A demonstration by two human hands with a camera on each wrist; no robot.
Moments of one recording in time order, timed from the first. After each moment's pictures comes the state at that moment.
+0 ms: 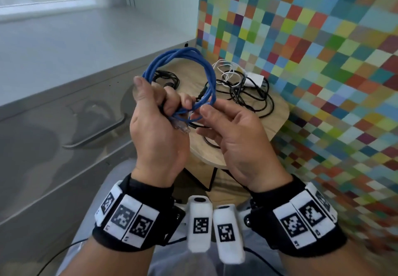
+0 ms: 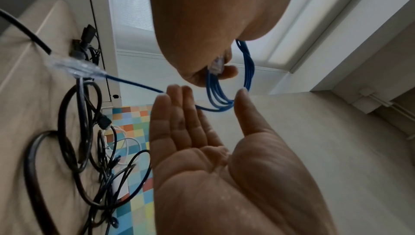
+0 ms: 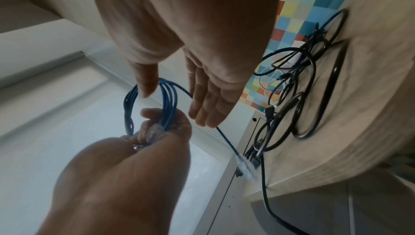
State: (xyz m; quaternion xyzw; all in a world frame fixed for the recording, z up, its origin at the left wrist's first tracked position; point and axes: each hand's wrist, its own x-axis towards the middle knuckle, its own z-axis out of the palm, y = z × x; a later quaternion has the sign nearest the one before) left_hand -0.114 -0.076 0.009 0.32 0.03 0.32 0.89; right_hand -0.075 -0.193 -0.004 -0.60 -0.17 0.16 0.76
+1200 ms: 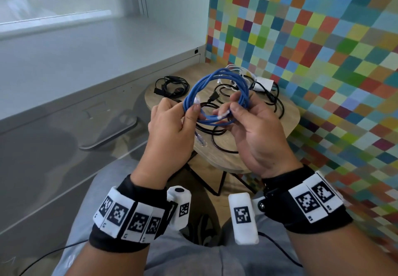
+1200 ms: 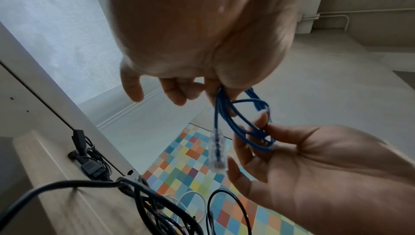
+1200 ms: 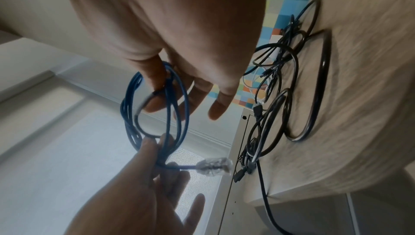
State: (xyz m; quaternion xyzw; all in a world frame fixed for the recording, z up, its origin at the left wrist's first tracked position) left_hand -0.118 -0.043 -0.017 0.86 0.10 0.25 0.44; right_hand -0.048 -0.197 -0.008 -0.55 -0.19 0.14 0.80
